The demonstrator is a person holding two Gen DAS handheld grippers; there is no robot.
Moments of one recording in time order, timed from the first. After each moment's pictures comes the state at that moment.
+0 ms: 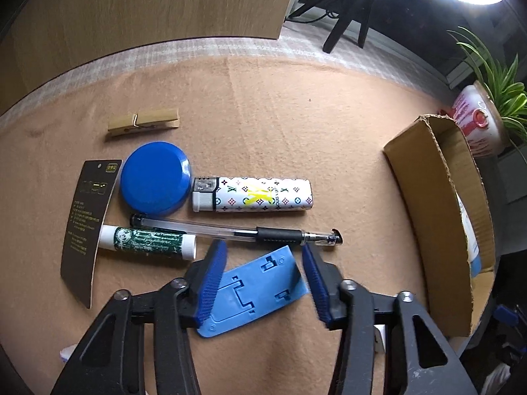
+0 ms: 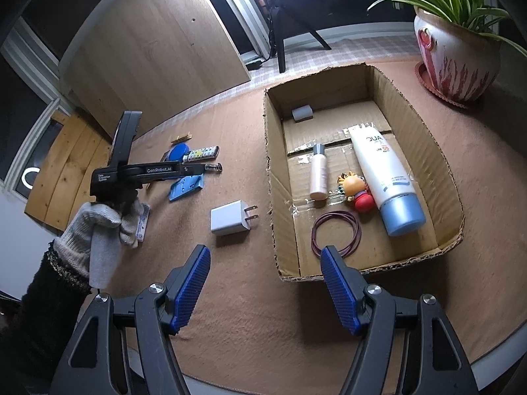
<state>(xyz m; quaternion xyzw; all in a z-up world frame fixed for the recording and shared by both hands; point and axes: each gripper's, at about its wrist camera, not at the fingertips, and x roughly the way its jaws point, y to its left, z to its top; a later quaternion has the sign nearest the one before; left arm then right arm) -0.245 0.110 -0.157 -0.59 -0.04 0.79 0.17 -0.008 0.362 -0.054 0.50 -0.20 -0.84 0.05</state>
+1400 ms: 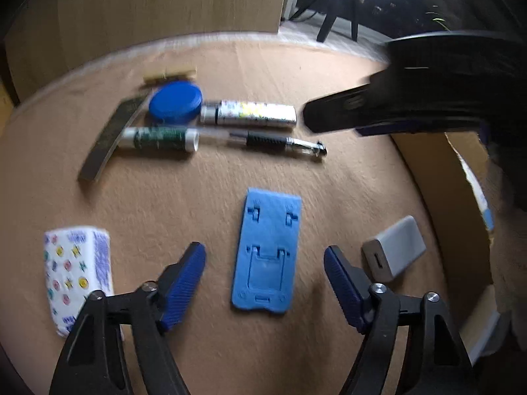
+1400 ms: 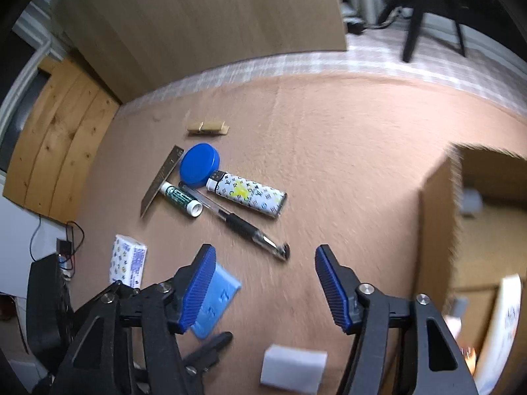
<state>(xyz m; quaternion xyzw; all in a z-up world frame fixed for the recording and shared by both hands) -0.147 0.120 -0.159 -0.55 0.00 0.83 0.12 -0.223 0.252 -0.122 0.60 -0.09 -0.78 0.16</state>
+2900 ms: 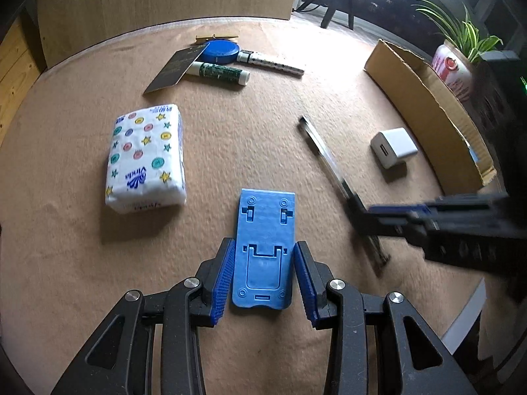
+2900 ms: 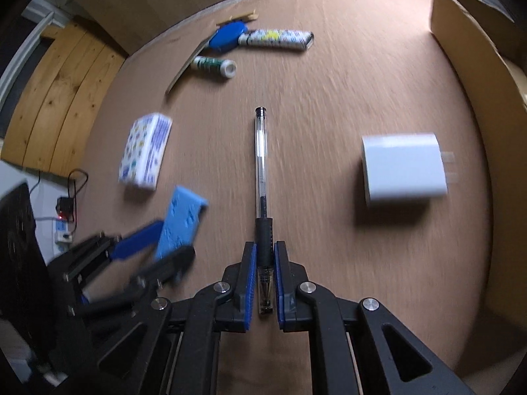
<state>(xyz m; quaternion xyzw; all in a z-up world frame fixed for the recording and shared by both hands) -0.051 0.055 -0.155 -0.56 -0.01 0.82 0.14 -0.066 0.201 -0.147 0.63 -0.14 -0.75 0.13</state>
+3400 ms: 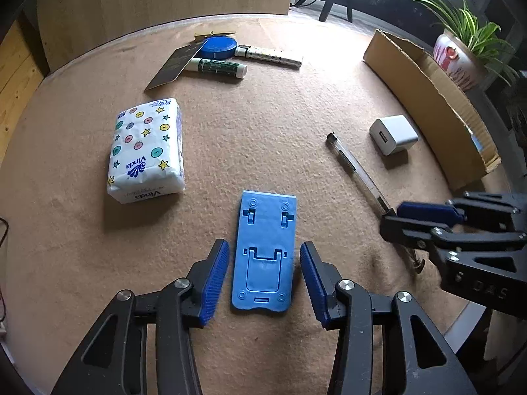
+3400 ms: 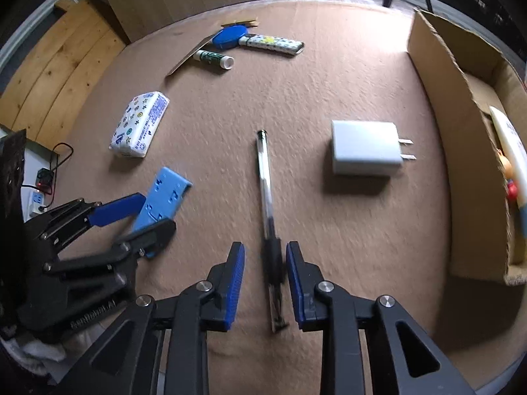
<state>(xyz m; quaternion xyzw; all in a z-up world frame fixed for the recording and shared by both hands) -0.044 0.063 -0.155 -0.56 0.01 0.82 0.13 -0.053 0.192 -0.136 0.61 -0.05 -0.79 0.09</state>
